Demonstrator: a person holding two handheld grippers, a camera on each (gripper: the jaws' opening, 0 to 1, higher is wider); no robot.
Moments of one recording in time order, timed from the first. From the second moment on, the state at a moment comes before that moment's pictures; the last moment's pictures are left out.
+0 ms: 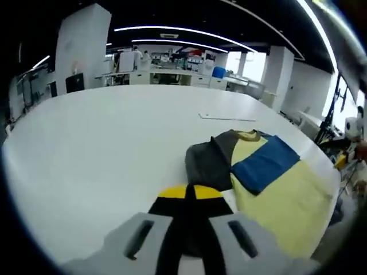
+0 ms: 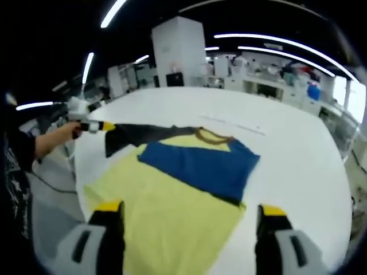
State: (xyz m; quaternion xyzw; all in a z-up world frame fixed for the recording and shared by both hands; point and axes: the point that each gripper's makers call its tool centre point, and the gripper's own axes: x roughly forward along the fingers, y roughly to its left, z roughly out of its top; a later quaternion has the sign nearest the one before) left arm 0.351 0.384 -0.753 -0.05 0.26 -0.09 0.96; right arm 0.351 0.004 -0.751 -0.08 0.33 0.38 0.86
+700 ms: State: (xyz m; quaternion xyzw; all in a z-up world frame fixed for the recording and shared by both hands) left arm 0.360 0.277 -0.769 -0.12 0.28 -0.11 0.95; right arm 0.344 -0.002 -0.756 -0.07 0.33 0.38 0.86
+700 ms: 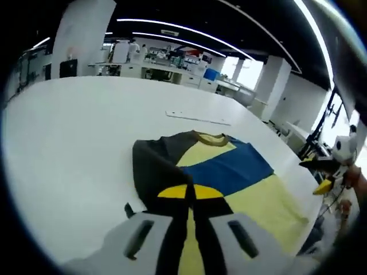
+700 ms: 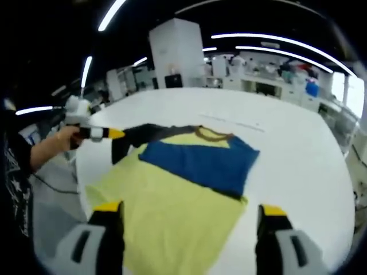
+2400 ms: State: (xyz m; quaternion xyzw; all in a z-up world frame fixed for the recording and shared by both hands) left arm 0.327 0.315 -0.807 0.01 0.31 -0.11 0.94; right arm 0.341 0.000 -0.759 -0.06 0.33 0.39 0.86
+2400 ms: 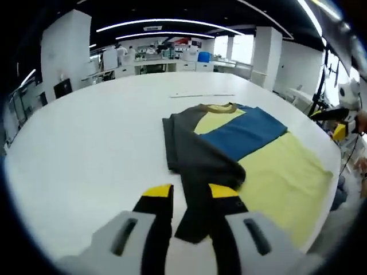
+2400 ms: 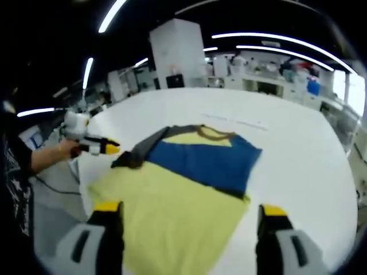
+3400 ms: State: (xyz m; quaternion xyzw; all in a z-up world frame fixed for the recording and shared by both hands) left arm 0.311 0.307 -0.824 -0.03 0.34 -0.13 0.93; right arm 0.341 -0.003 -0.761 -0.05 0.34 0.37 0.86
